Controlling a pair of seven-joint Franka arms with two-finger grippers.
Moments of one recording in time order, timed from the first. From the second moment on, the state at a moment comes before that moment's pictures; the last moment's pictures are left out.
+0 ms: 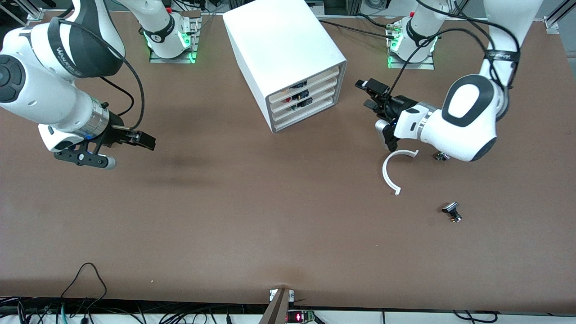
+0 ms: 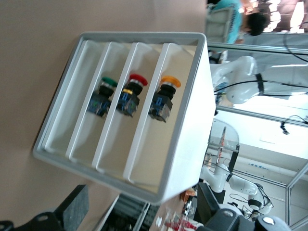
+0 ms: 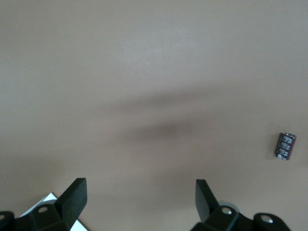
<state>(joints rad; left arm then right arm) 0.01 0.31 -0.22 -1.89 -0.90 1.44 0.63 0.18 0.21 0.01 -1.65 0.06 1.79 0.38</state>
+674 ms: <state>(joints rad) -0.01 0.36 -0.31 -2.07 -1.12 1.66 0.89 0.22 0.27 0.01 -1.64 0.06 1.85 0.41</state>
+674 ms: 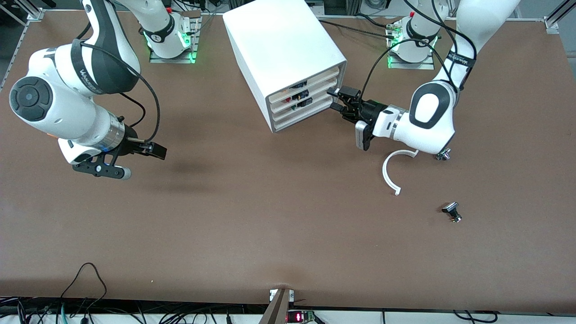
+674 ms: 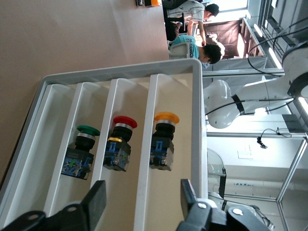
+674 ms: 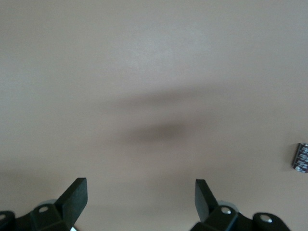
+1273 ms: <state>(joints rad) -0.03 0.42 -0.35 -2.18 -1.24 1.66 0.99 0.35 0.28 0.01 -1.56 0.06 1.81 0.86</state>
